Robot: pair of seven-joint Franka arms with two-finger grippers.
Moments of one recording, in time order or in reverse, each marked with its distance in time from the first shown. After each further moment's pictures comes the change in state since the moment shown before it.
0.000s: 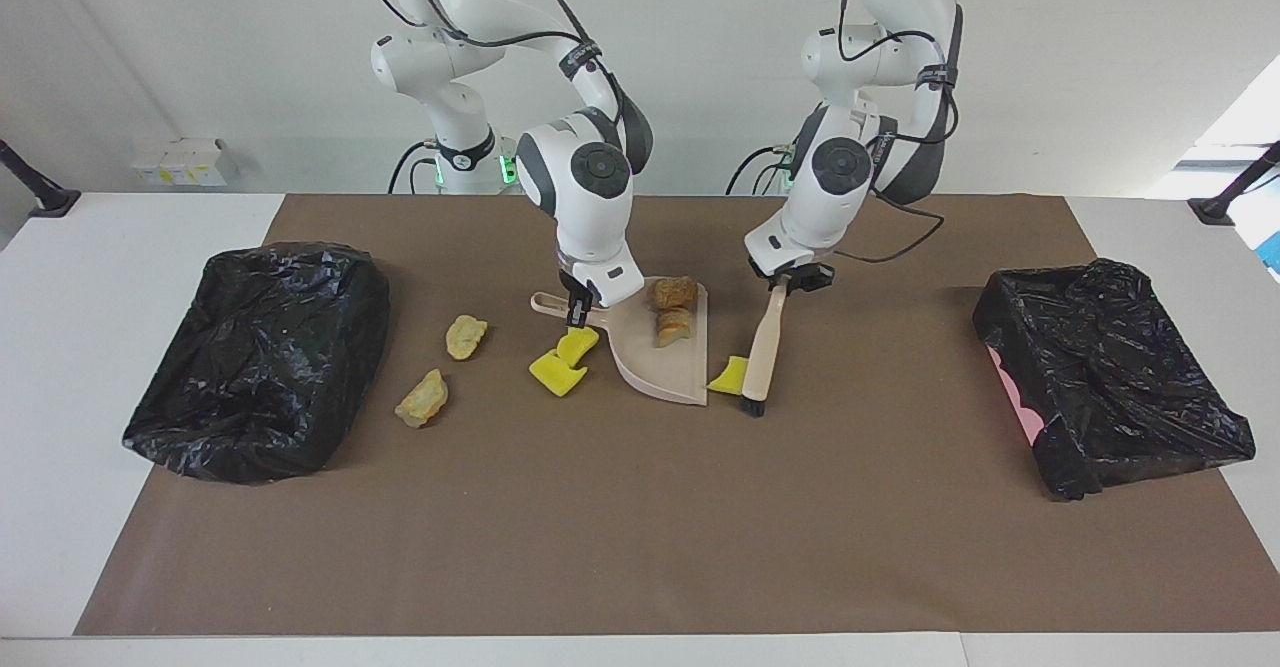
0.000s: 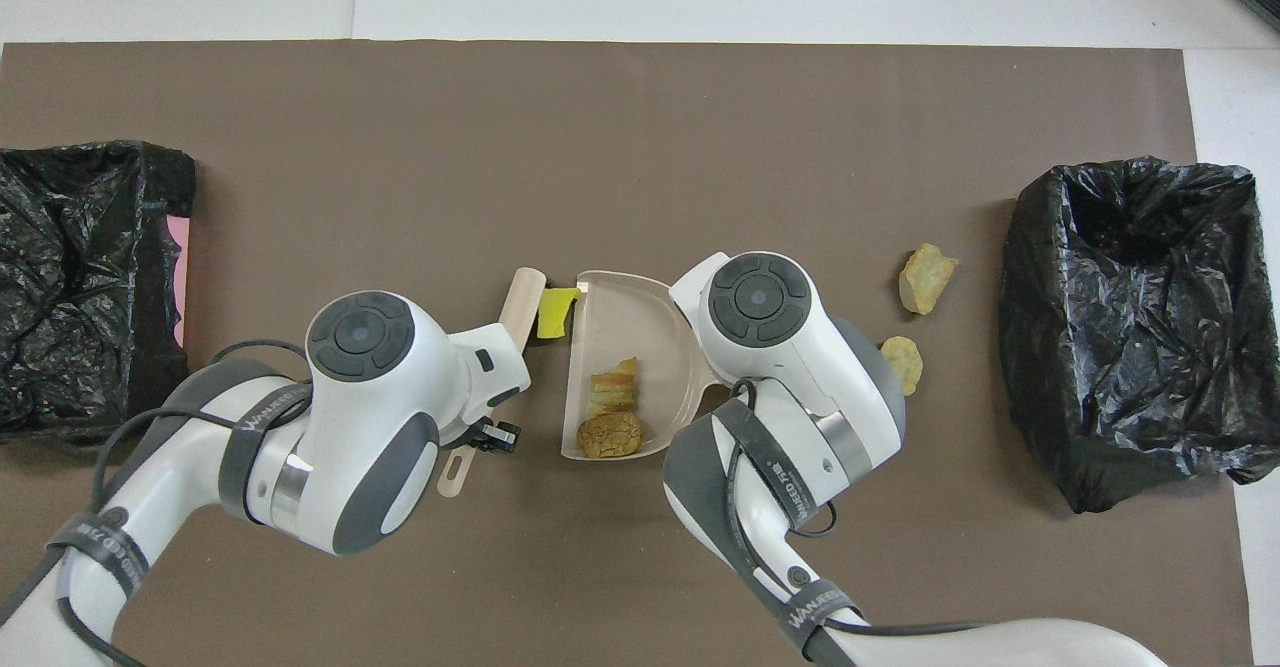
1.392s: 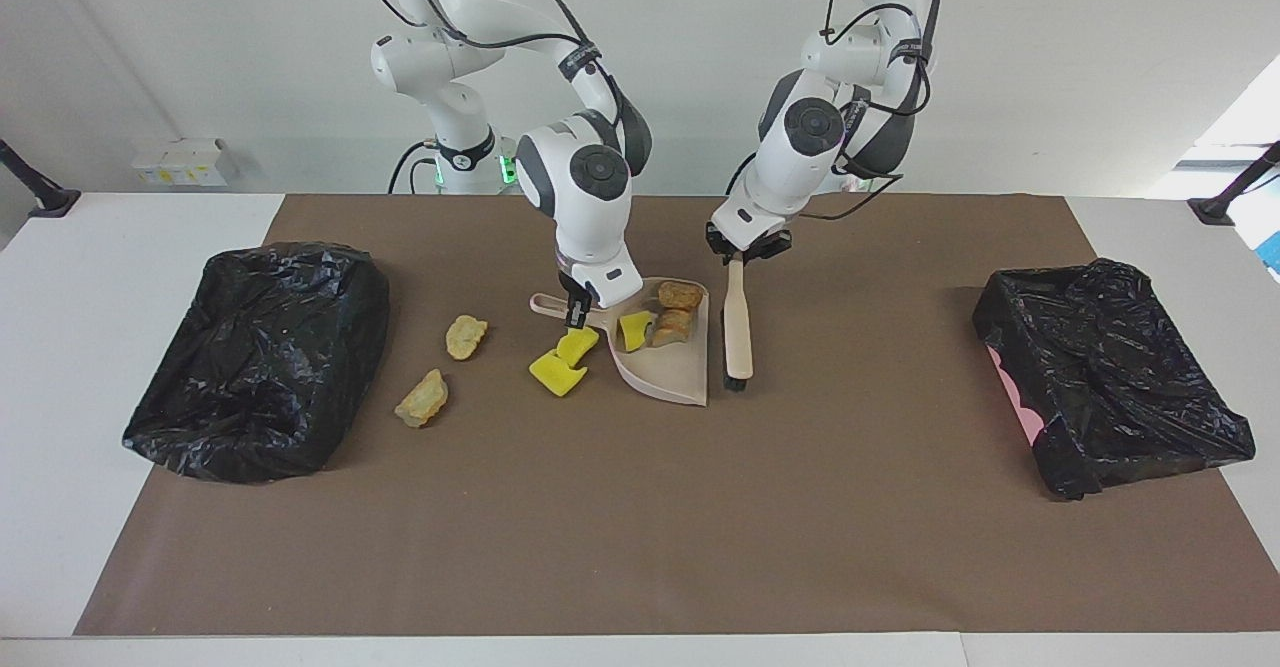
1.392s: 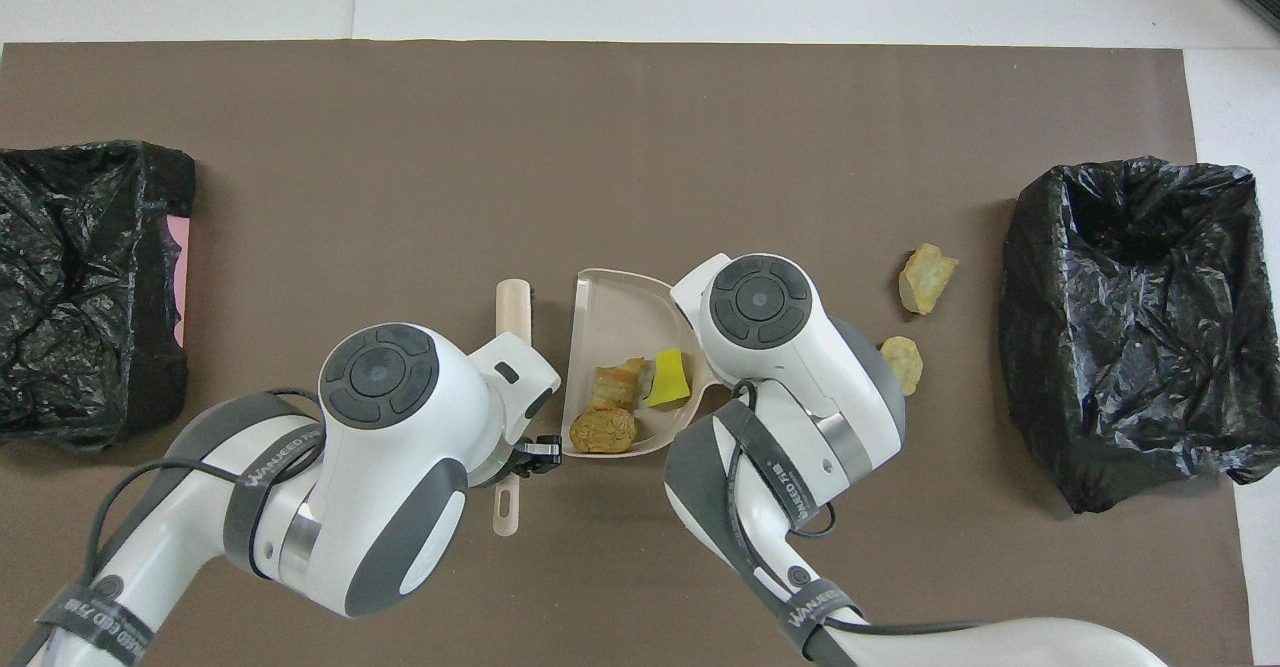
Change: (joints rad) left arm 0.002 -0.111 -0.061 0.003 -0.103 -0.078 -0.358; right arm -0.002 0.000 -0.001 -0.002 0.000 0.010 0.003
